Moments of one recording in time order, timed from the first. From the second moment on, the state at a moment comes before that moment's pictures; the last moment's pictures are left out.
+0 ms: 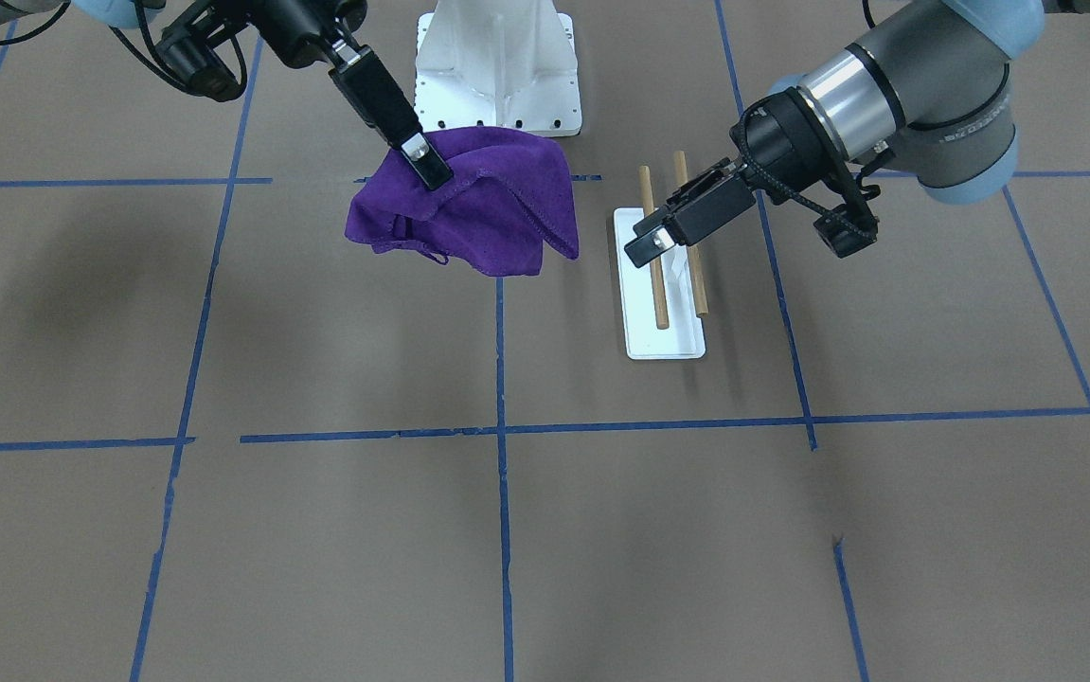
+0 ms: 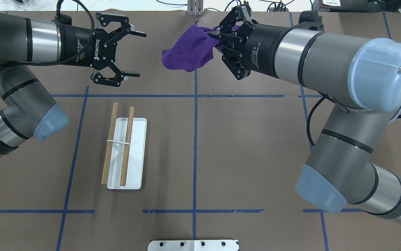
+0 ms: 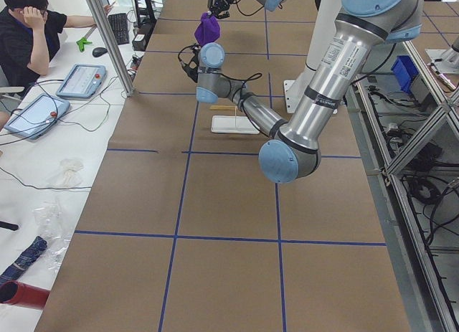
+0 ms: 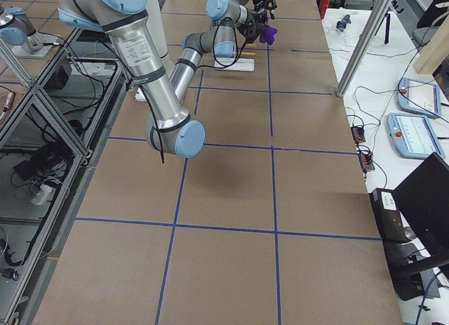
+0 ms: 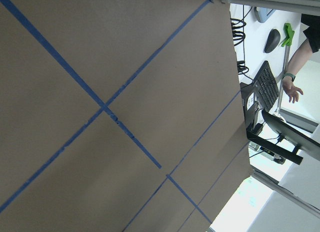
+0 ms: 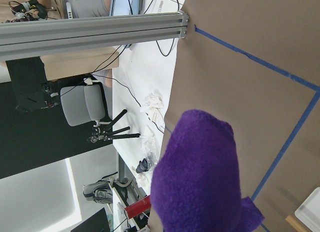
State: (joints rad) left arm -0.87 -2.07 -1.68 -2.77 -2.12 -2.54; right arm 0.64 -1.03 2.06 -1.00 1.53 2.41
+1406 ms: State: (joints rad) left arm -0.78 -2.11 -1.69 -2.82 -2.03 -2.65; right arm 0.63 -1.03 2.07 -1.00 1.53 2.41
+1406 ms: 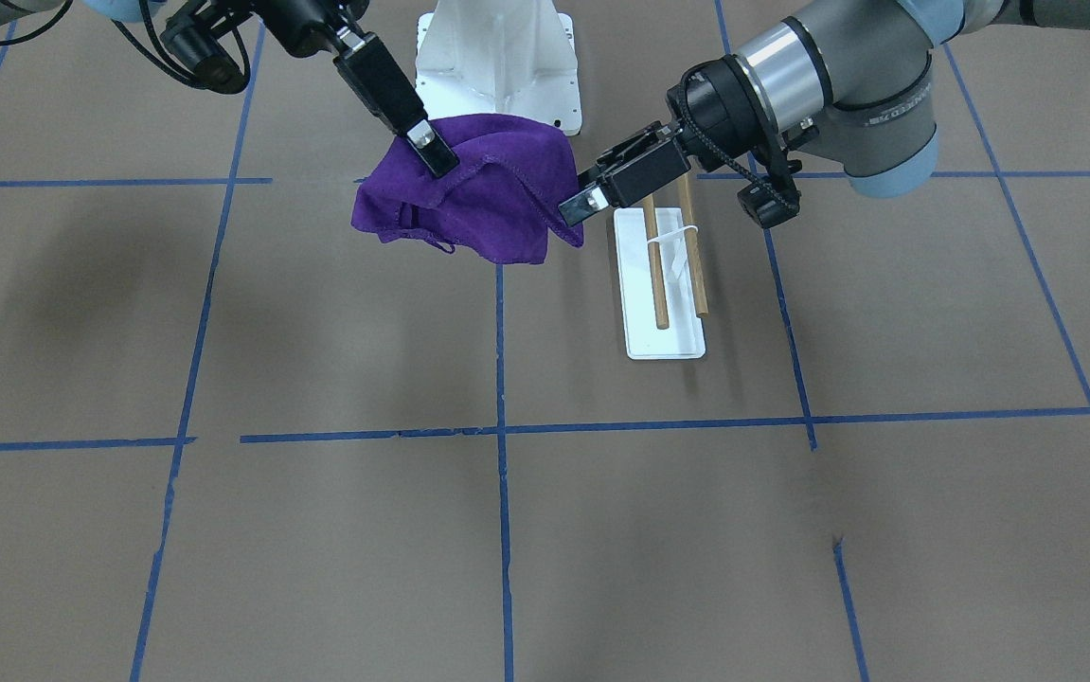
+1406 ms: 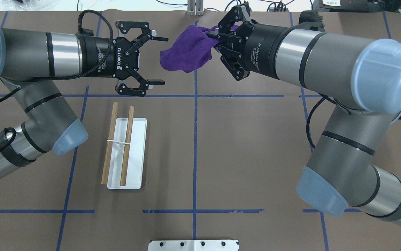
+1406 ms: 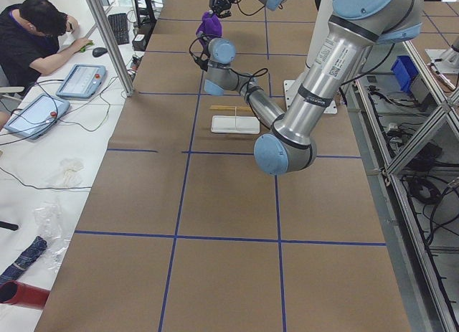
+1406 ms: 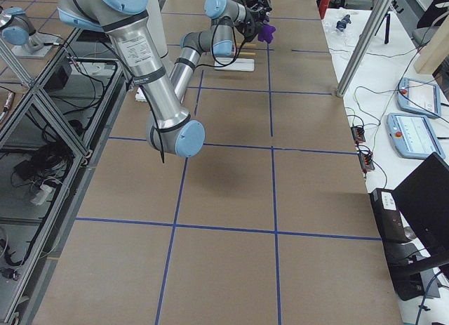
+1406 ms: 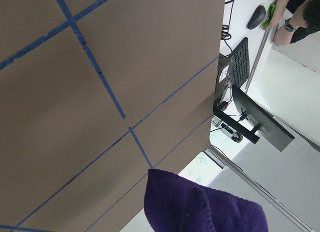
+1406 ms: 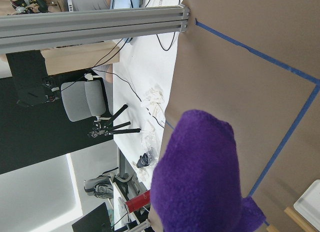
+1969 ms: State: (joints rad) left arm -0.78 -2.11 -1.69 -2.82 -2.03 -2.66; right arm 0.63 -1.03 2.07 -1.00 1.53 2.40
